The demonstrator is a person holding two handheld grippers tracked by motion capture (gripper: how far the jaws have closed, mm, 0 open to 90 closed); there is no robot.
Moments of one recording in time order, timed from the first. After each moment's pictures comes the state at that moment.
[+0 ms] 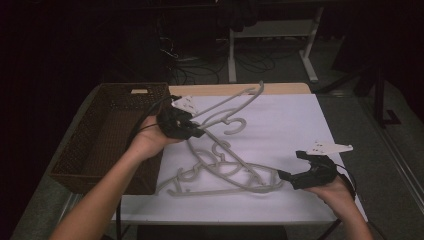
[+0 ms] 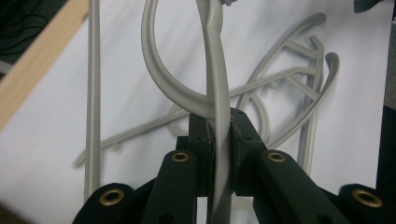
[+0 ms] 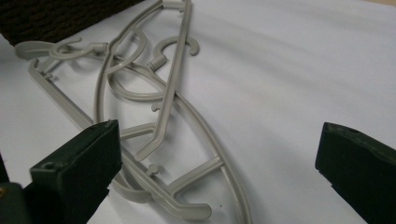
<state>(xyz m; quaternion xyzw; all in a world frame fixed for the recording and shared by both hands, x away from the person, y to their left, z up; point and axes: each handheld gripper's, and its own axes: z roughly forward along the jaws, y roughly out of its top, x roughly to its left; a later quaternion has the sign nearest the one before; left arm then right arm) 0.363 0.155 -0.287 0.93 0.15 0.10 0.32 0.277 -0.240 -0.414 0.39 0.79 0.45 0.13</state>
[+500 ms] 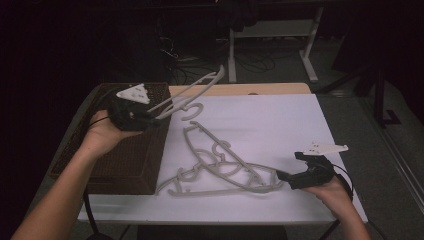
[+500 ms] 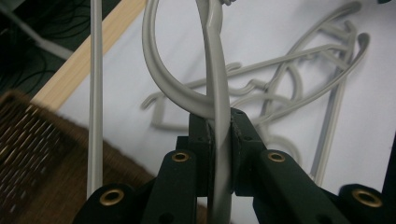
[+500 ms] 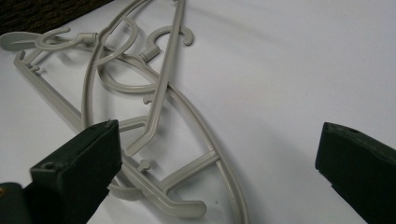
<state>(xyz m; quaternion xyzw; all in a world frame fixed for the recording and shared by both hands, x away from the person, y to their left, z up) 0.357 0.261 -0.259 0.91 0.21 0.14 0.33 0.280 -0.240 -0.420 0.40 0.80 0.44 0.13</state>
